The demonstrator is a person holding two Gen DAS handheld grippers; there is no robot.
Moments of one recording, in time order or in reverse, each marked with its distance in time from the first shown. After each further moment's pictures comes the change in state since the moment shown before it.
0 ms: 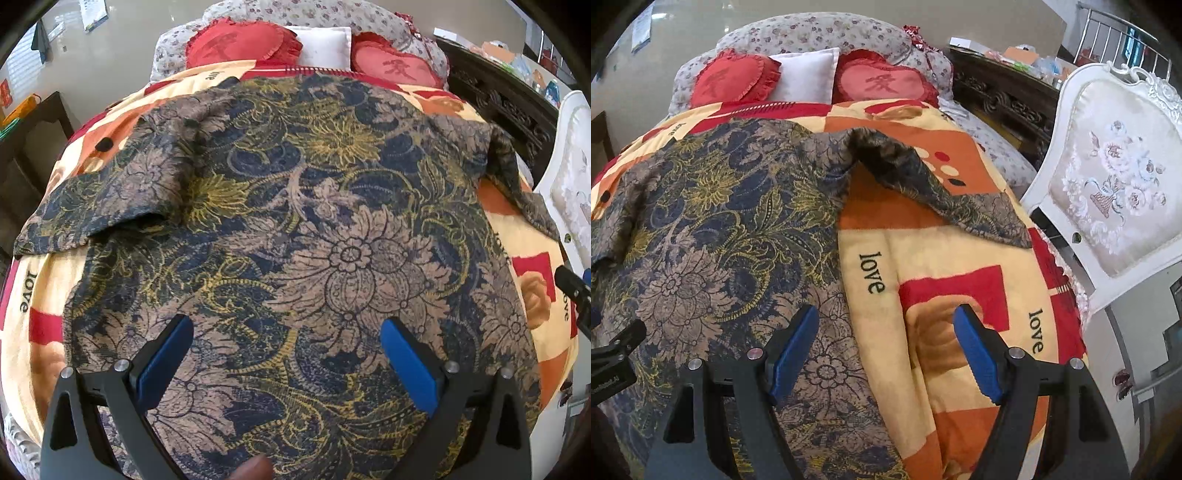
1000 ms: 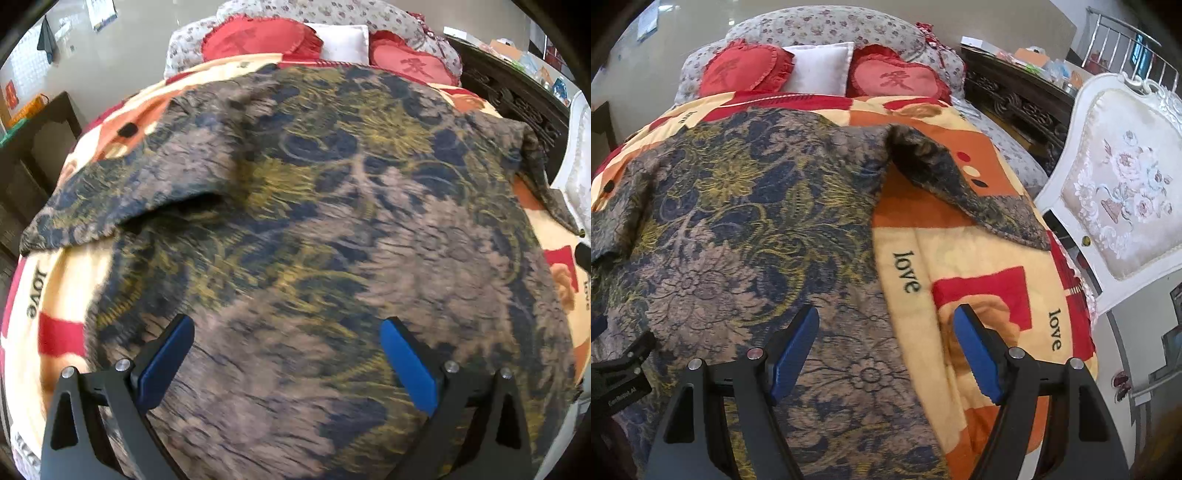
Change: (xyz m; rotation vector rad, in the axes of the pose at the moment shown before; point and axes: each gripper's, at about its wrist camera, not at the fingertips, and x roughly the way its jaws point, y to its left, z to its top) left arm 0.026 0.059 -0.006 0.010 -0.022 0.058; right arm -0.006 0.046 0.008 -0.025 -0.004 0.017
